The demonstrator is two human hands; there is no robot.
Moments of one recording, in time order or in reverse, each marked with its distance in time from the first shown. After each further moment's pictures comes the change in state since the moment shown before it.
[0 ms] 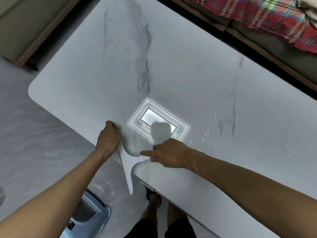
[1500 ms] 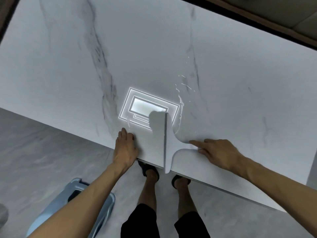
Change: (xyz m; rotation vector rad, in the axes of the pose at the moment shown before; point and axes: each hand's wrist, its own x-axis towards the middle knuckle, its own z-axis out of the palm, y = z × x) left_hand -0.124 -0.024 0.151 0.538 -0.157 0.495; right_hand -0.255 -0.031 0.146 0.375 0.118 0.687
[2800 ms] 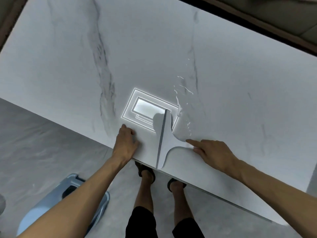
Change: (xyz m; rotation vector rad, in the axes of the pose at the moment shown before) left_hand 0.004 0.036 -0.009 -0.354 0.047 -0.148; right_hand 0.008 0.025 0.015 0.019 0.123 -0.039
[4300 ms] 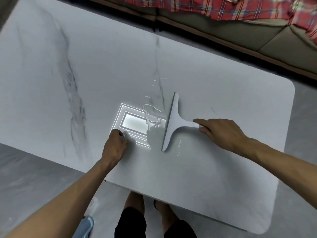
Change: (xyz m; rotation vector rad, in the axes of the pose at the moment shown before) left_hand 0.029 0.110 0.008 -0.071 0.053 -0.138; right_hand -0.017 0.099 -0.136 -0.106 0.104 0.155
